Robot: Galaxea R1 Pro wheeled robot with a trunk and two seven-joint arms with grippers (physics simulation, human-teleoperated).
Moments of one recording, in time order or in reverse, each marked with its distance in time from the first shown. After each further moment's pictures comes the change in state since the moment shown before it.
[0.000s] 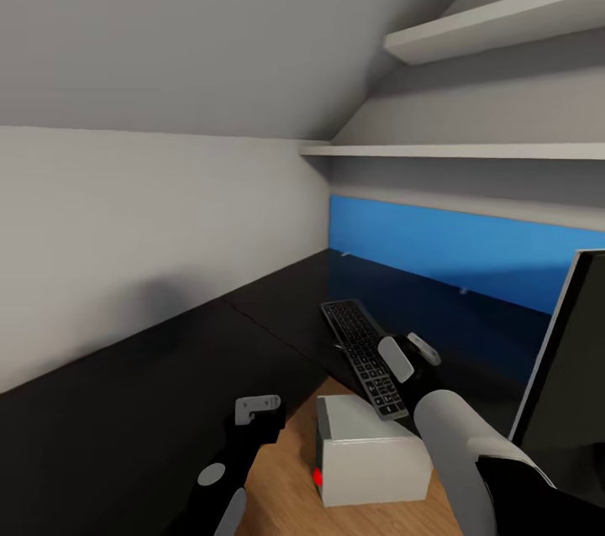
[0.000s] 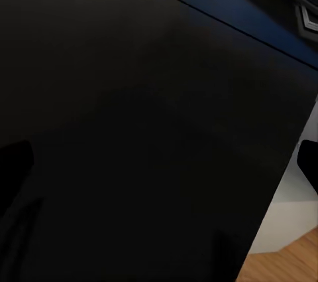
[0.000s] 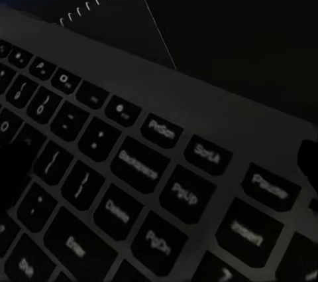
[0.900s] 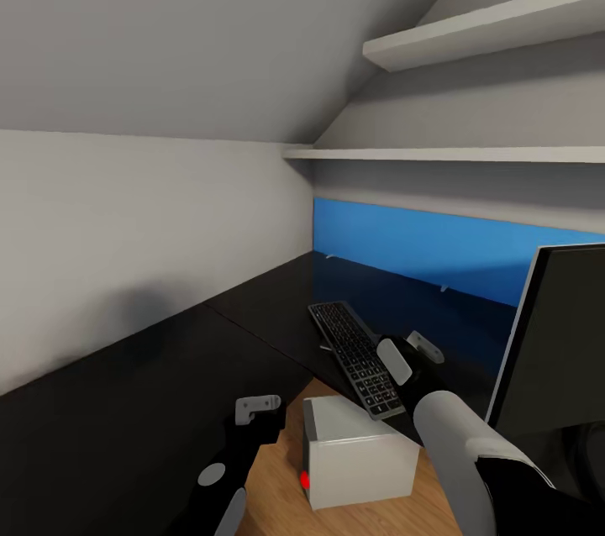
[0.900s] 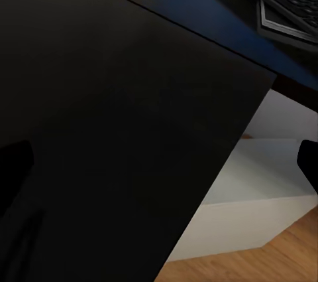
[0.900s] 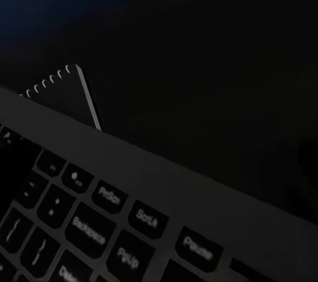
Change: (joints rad) left arm 0.000 -0.001 0.000 0.001 -0.001 -0.001 0.000; right arm 0.001 0.002 -0.002 0.015 0.054 -0.077 0.003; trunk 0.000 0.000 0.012
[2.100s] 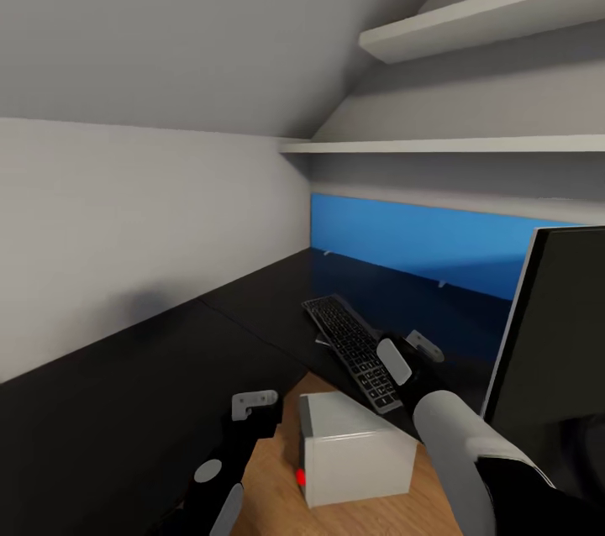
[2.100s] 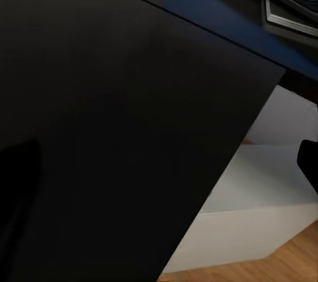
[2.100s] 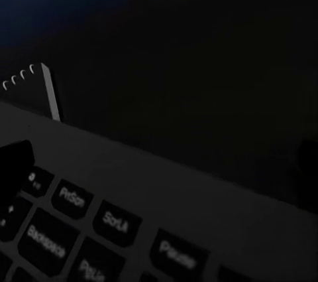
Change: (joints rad) left arm 0.000 0.001 0.019 -0.021 -0.008 -0.003 -0.005; right arm -0.001 0.000 0.005 0.000 0.010 -0.001 0.000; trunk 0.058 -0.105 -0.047
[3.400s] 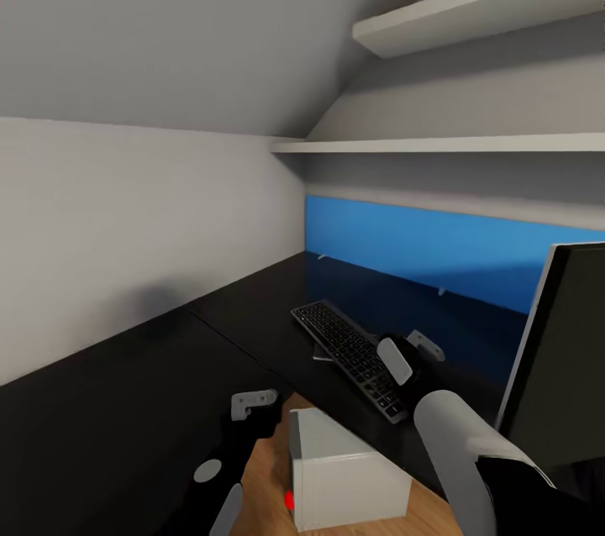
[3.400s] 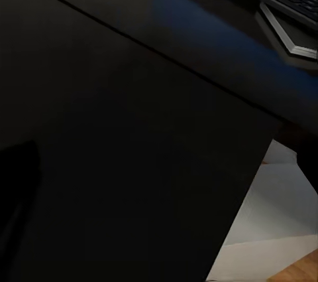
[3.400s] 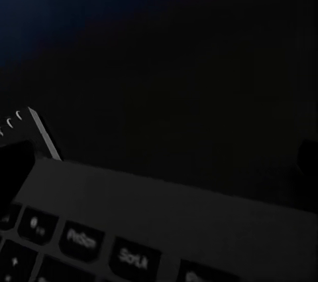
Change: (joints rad) left arm 0.000 0.001 0.001 0.000 0.000 0.000 0.001; right arm 0.000 -0.001 -0.002 -0.006 -0.003 0.002 0.000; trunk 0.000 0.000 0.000
